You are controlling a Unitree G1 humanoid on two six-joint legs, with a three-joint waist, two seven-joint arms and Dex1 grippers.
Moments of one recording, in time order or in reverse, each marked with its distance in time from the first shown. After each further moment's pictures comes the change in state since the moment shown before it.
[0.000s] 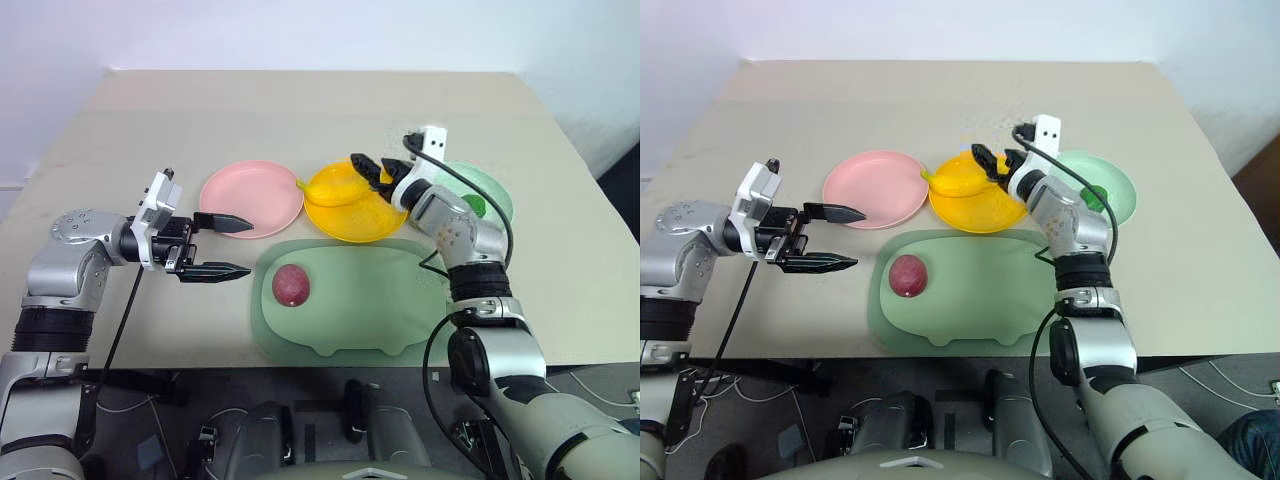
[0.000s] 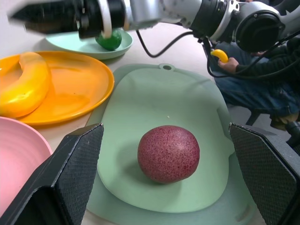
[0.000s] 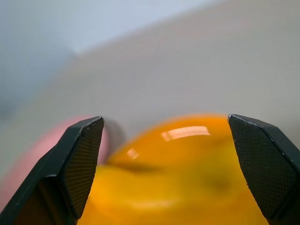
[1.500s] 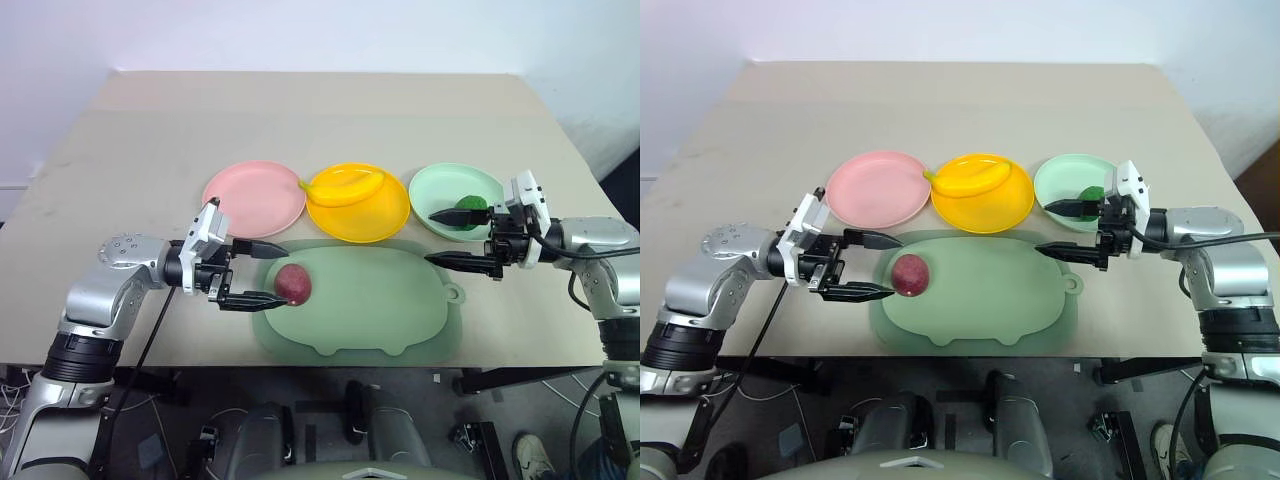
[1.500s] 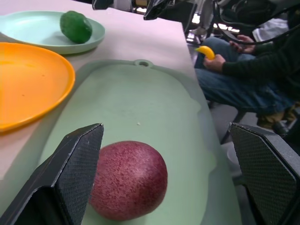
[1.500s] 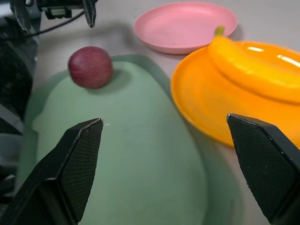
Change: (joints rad) left arm 0.123 -0.089 -0.061 -0.271 0.018 0.098 0.161; right arm 0.360 -0.654 0.172 -0.284 -0.031 -0.111 1.008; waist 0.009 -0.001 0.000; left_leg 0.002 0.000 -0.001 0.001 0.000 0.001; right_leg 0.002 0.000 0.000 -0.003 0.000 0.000
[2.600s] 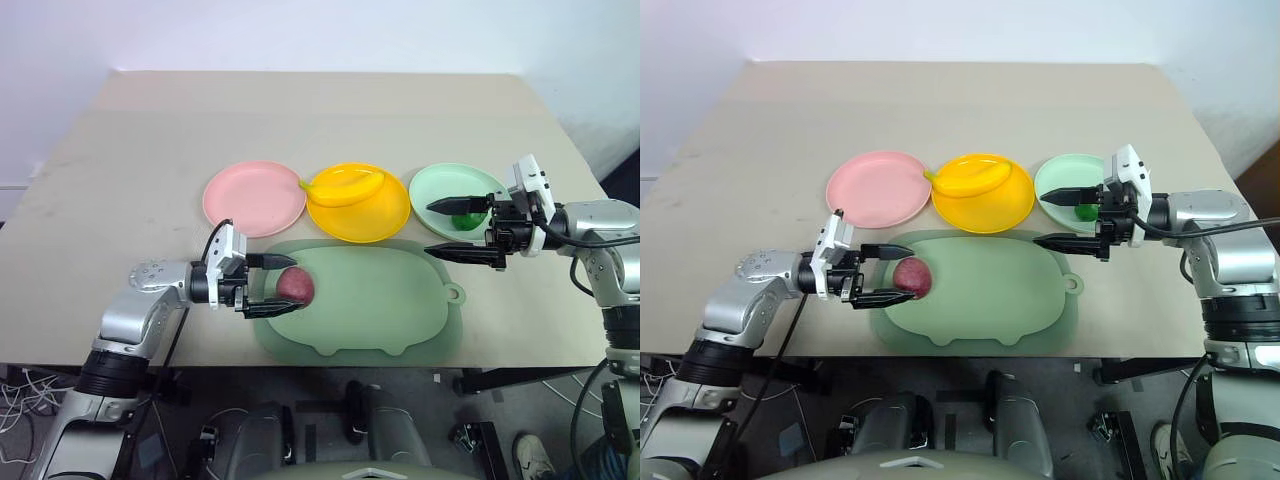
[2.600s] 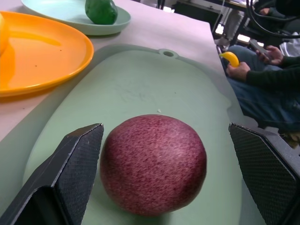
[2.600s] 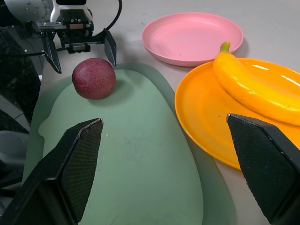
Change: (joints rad) left arm 0.077 -0.128 -0.042 0.079 0.083 -0.106 0.110; right arm -0.053 -0.018 0.004 -0.028 0.013 0.047 0.010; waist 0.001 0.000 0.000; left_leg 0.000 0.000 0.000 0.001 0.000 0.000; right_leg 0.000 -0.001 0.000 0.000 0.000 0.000
